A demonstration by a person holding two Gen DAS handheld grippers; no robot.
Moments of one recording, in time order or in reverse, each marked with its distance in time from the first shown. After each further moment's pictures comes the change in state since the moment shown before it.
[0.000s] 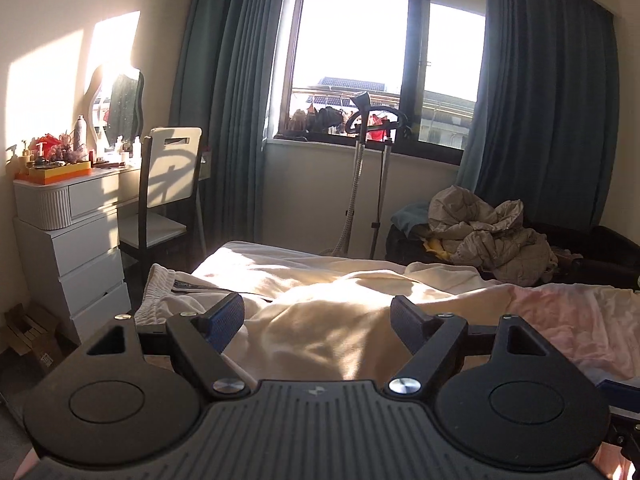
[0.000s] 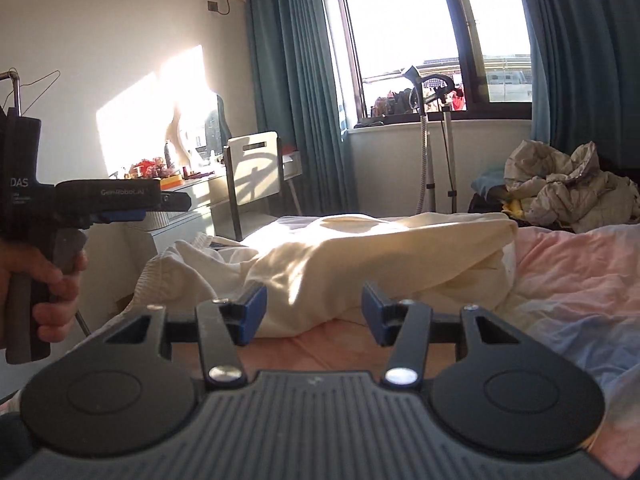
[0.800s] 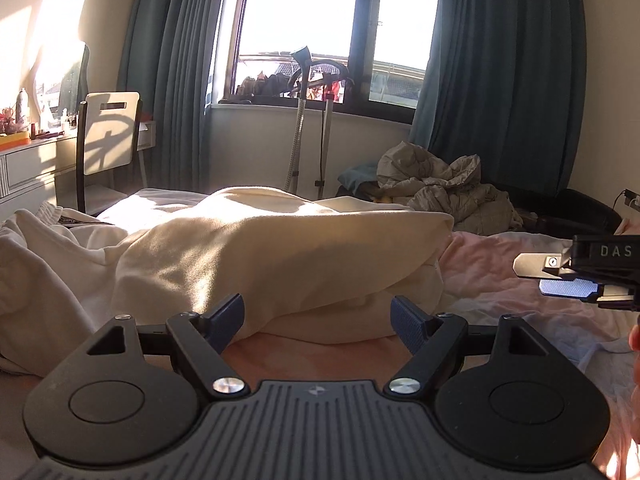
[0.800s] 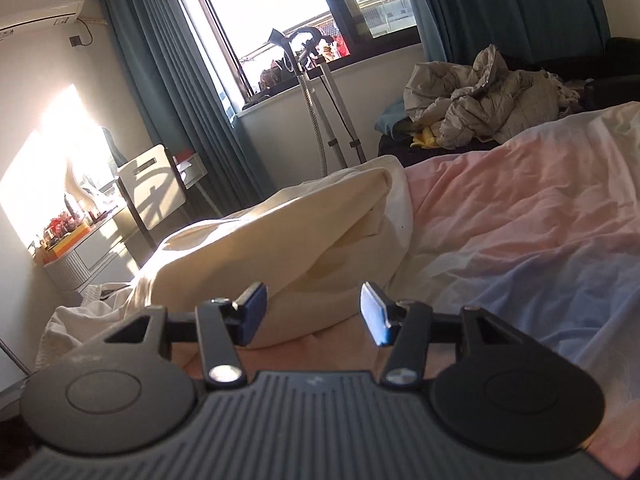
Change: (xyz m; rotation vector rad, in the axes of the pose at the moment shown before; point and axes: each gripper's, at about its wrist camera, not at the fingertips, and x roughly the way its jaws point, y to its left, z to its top) left arm 0.090 -0.091 -0.094 0.028 0.079 -0.095; right arm 0.104 -0.157 0.012 0.327 0.098 -0.156
